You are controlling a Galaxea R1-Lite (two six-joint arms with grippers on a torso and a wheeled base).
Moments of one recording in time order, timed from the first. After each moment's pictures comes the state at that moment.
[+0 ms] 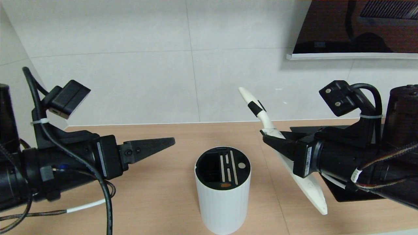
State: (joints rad) left arm -0.48 1.25 -0.75 -0.21 -0.23 -0.46; right arm 0.82 1.46 -0.79 -0.49 -0.17 0.21
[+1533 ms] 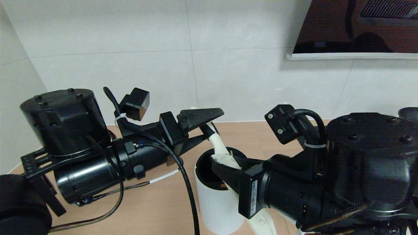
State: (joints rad) left arm -0.63 1.55 -0.70 -0.81 -0.27 -0.99; right arm 1.08 1.61 -0.87 -0.55 -0.25 0.38
